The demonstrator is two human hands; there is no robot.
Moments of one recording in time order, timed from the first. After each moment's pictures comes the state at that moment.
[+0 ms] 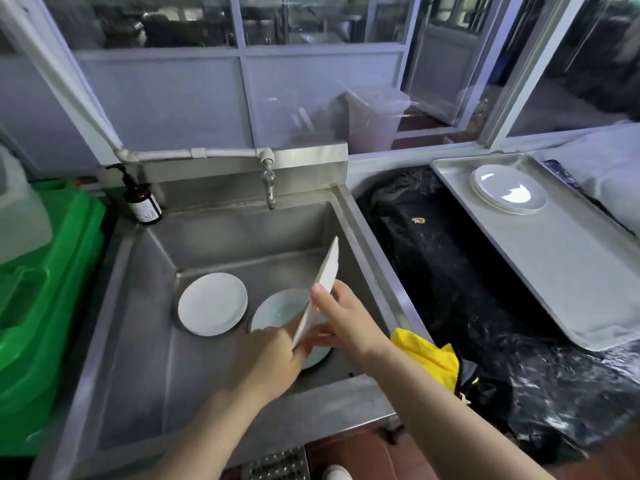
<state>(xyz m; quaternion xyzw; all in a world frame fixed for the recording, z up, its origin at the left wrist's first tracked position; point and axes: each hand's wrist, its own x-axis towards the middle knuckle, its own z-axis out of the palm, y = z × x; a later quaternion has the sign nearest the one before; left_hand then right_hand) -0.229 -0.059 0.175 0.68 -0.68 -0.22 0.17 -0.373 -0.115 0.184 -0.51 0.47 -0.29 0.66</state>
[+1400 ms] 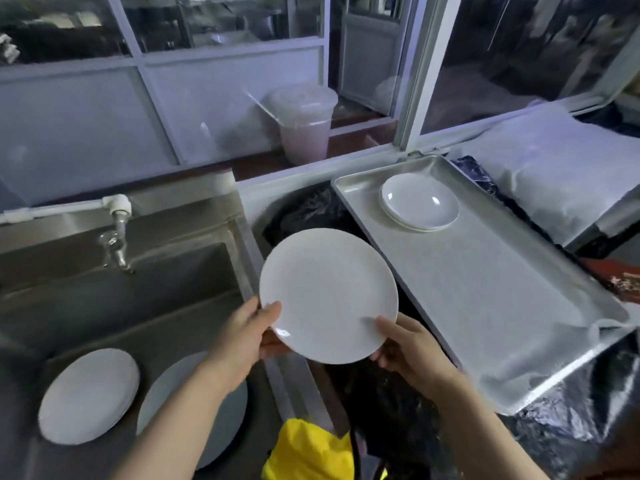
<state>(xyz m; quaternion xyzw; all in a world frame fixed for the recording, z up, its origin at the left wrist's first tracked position) -0.400 -0.276 0.165 0.54 -0.37 -0.63 0.42 -0.658 -0.261 0.126 -0.37 0.53 -0.38 0.66</state>
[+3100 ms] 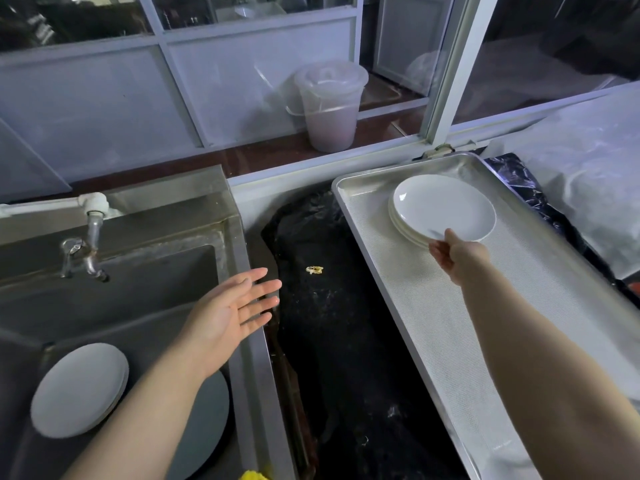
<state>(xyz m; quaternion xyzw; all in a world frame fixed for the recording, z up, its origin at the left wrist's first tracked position) -0.434 -0.362 0.172 0.57 -0.28 -0.62 0.46 -0.795 -0.524 0.098 -0.08 0.65 -0.53 0.55</state>
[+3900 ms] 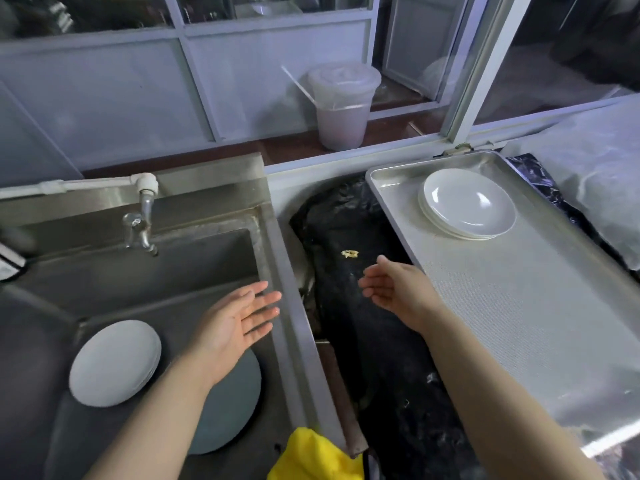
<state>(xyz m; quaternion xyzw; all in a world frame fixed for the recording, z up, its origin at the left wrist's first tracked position) -0.359 -0.300 0.155 0.57 -0.22 -0.64 0.47 -0.625 -0.385 0.138 -0.33 0.55 -0.36 0.67</state>
